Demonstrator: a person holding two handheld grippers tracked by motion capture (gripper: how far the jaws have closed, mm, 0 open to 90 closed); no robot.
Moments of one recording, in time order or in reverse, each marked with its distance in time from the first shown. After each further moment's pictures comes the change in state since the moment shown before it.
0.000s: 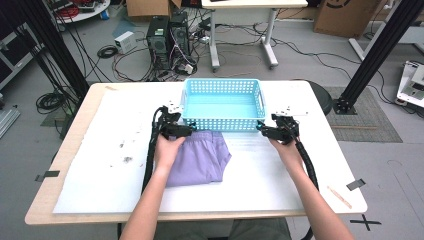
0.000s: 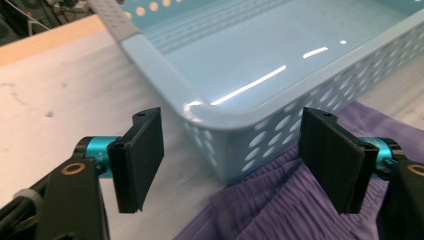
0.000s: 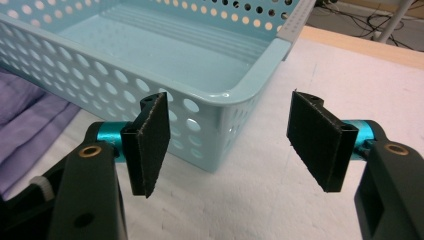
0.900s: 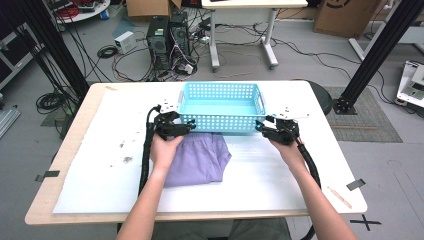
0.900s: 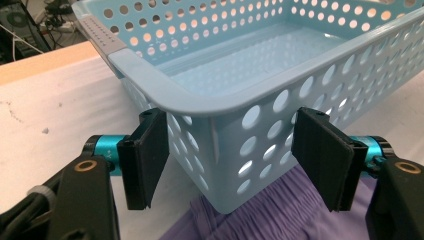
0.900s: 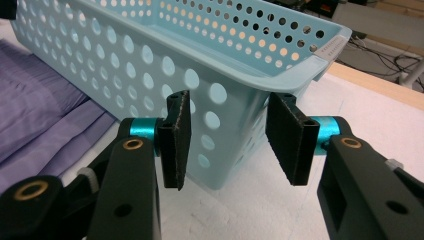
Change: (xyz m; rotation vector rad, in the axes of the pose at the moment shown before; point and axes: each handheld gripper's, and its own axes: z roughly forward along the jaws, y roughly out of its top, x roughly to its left) left arm -0.001 0.005 -0.012 -0.103 -0.079 -0.067; right arm 0.009 0.006 -0.011 -0.067 0.100 -0.111
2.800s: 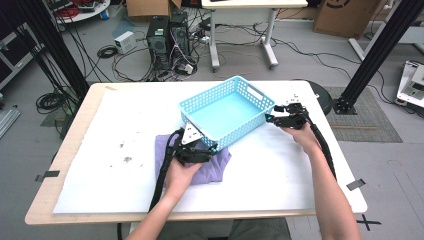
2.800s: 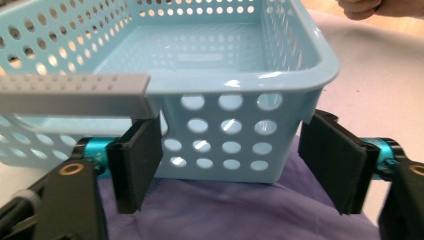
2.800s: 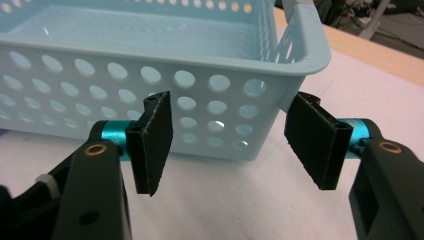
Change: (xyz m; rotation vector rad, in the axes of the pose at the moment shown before) left arm -0.085 -0.025 -0.017 -0.040 -0.109 0.146; right arm -0.093 -0.006 0.035 0.084 0.189 -0.003
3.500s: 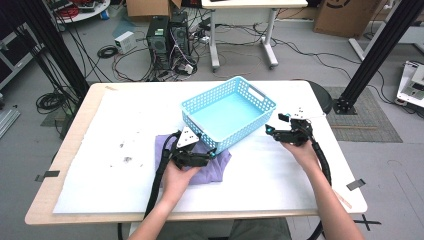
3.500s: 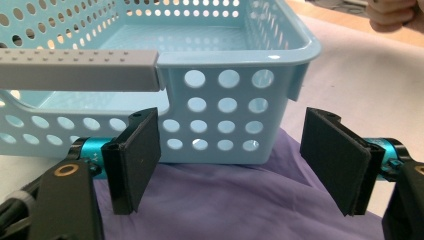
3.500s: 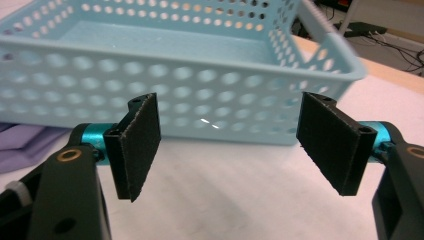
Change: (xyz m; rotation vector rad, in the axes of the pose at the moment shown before) left arm -0.005 -0.008 -0.005 -0.019 -0.062 -0.003; right arm 0.056 -0.015 -0.036 -0.085 -0.109 0.006
